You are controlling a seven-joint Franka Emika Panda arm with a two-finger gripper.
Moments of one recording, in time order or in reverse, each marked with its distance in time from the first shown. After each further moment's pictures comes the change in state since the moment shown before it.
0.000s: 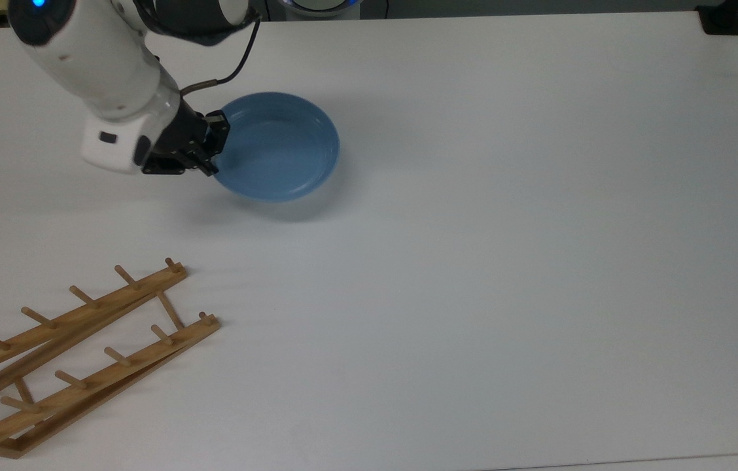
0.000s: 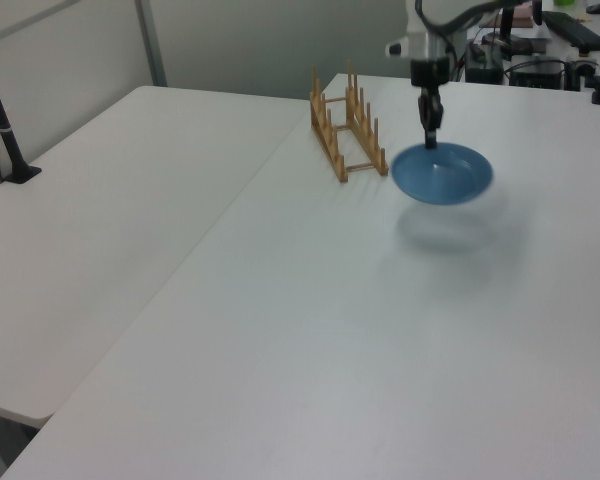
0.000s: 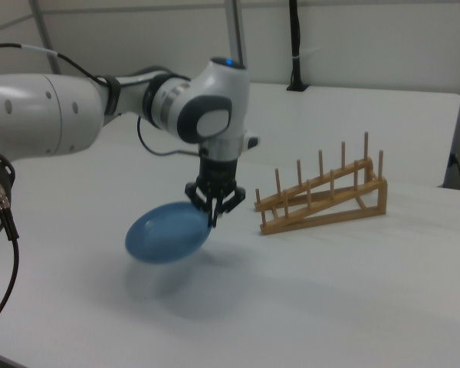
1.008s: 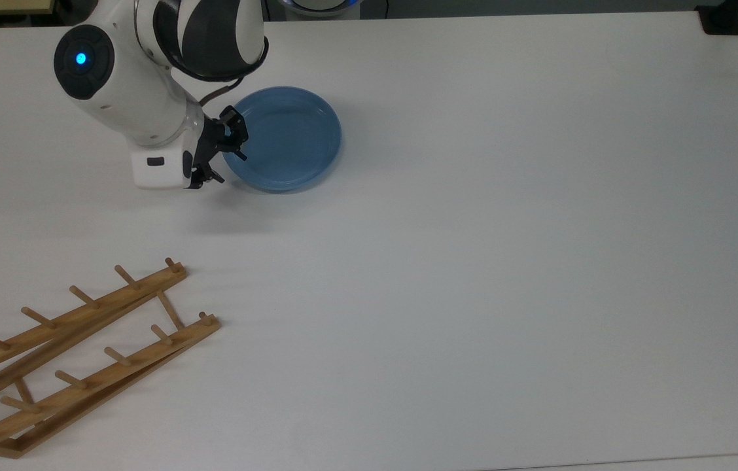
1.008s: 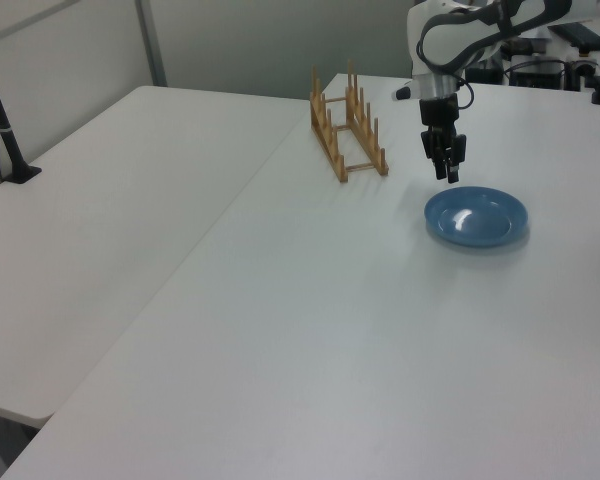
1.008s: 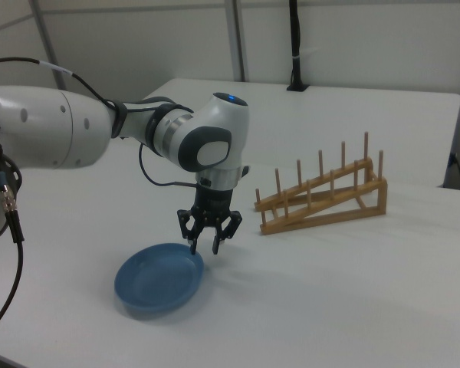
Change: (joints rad) arm 0.005 0.016 -0.002 -0.109 -0.003 0.034 -0.241
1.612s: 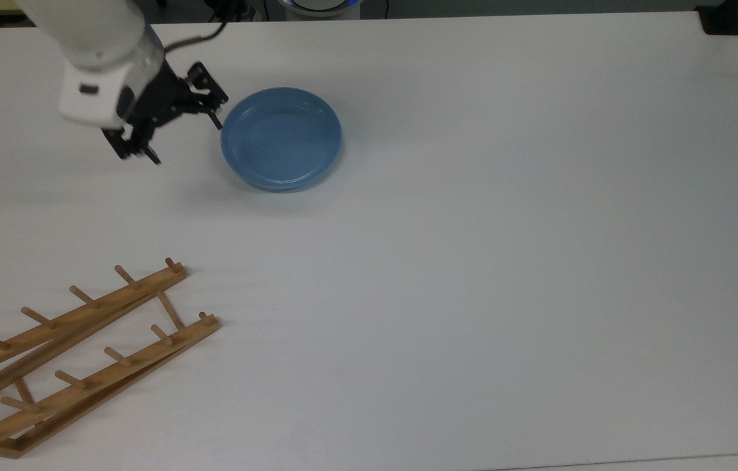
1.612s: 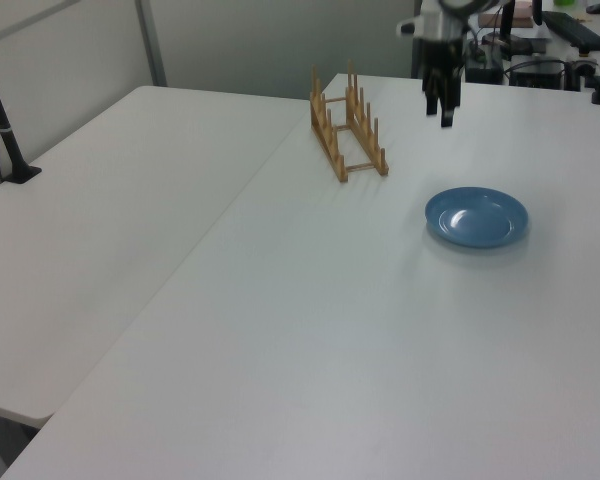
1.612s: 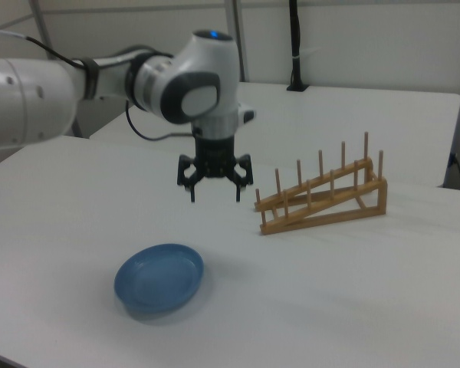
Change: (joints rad) arm -0.001 -0.146 -0.026 0.075 -0.021 0.000 0.223
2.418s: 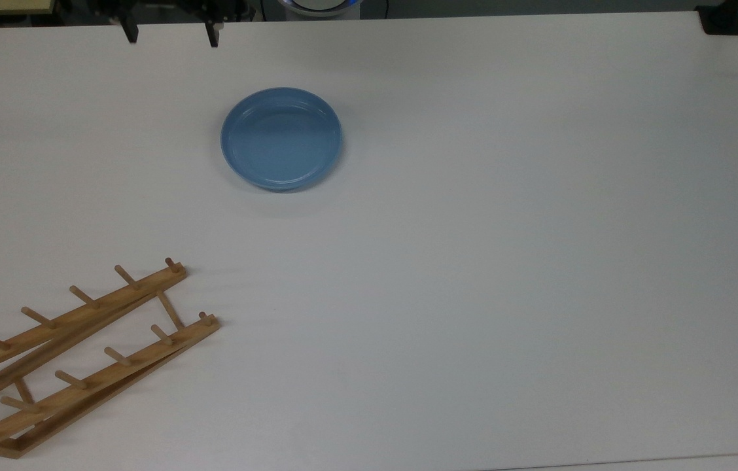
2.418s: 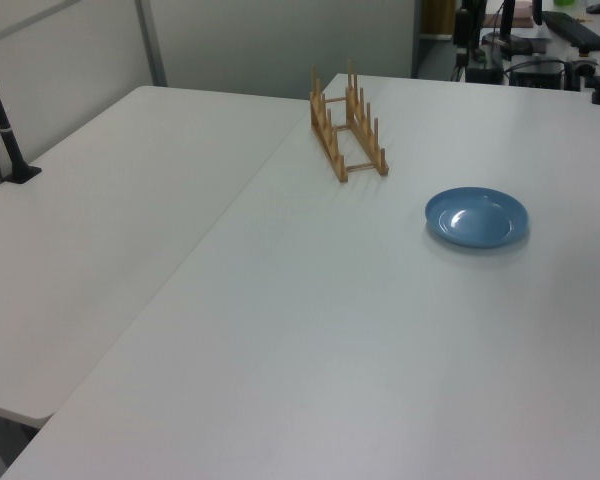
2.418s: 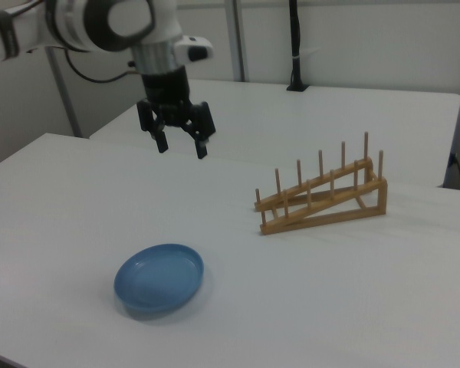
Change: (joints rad) arm 0.135 -0.219 -0.046 0.034 -0.179 -0.190 0.681
